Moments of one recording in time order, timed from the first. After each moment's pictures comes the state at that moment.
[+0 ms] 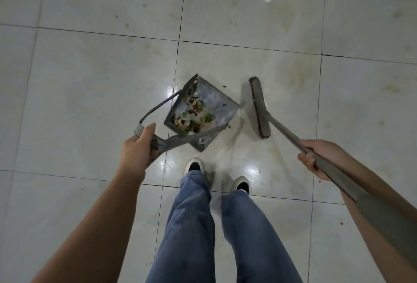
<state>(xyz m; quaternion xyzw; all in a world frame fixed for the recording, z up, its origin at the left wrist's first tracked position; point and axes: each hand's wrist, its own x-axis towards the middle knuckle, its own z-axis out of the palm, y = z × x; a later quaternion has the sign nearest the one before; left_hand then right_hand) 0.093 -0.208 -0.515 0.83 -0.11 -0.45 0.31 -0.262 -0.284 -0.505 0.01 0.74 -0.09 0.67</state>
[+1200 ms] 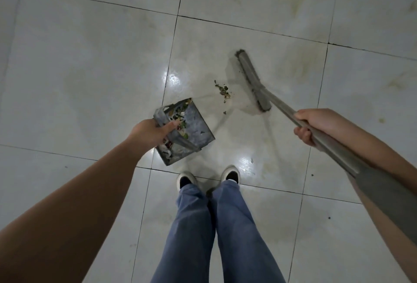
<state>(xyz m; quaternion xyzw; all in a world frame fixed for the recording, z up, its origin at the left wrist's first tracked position) 0.073 -0.201 -0.590 0.81 -0.33 -0.48 0.00 -0.249 -0.313 -0.518 -0.12 0.77 0.04 0.62</state>
